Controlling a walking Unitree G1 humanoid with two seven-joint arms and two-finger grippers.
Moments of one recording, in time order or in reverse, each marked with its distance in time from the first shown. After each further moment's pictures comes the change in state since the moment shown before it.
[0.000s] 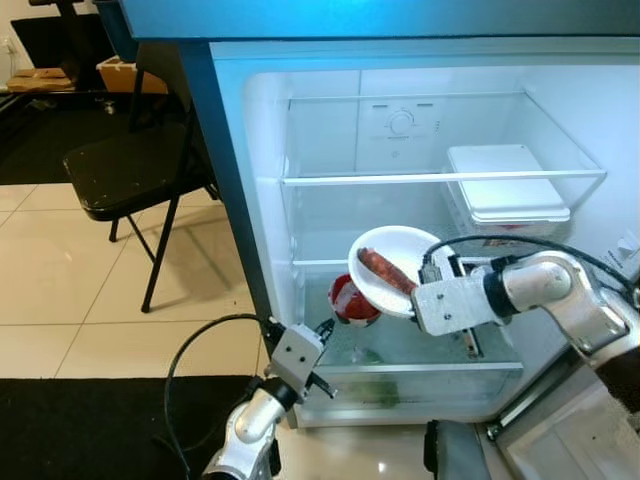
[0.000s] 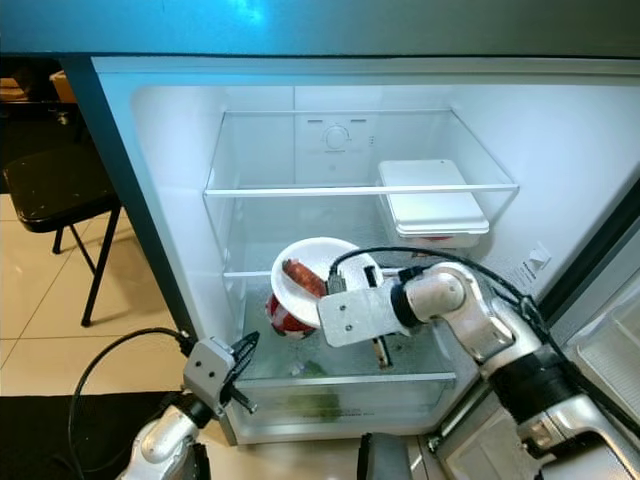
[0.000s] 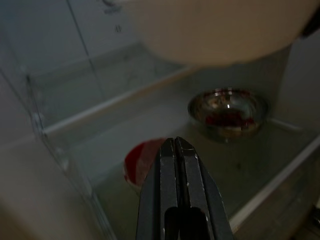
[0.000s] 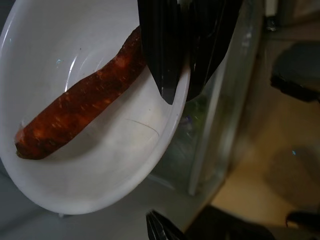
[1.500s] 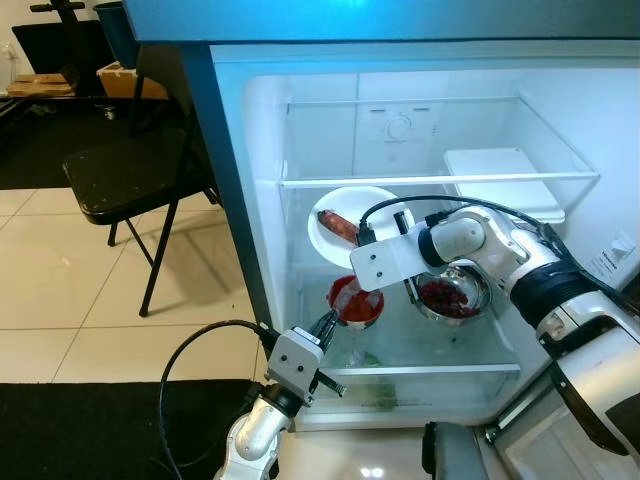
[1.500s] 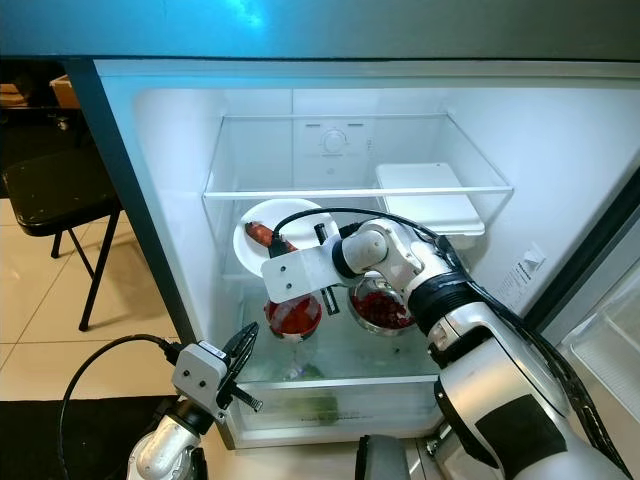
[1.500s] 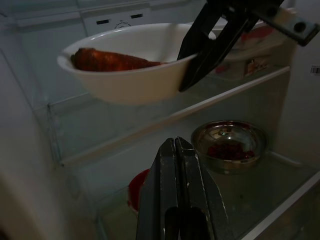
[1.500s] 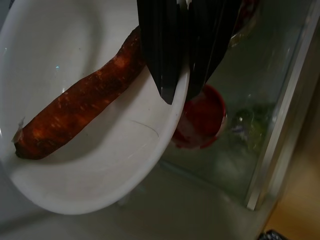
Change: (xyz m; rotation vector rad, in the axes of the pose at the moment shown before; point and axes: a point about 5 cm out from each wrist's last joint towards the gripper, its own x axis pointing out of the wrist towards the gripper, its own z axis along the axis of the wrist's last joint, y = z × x) left arm -0.010 -0.008 0.031 -0.017 -0.086 0.068; right arm 0.046 -0.059 0.019 -0.149 0.075 -0.043
